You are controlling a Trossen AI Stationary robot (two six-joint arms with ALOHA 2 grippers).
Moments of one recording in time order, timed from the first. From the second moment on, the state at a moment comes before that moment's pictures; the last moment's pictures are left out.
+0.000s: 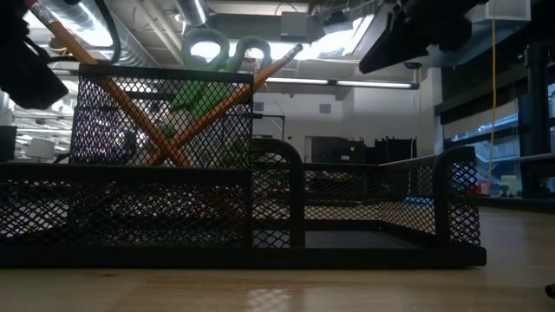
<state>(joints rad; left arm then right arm) -0.57 1.56 0.91 -1.00 0.31 -1.77 0.39 1.35 0.94 -0.42 0.84 0.02</state>
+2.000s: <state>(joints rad) -0.59 1.73 0.91 -0.94 0.39 -1.80 0.21 1.35 0.94 -0.41 0.73 -0.08</state>
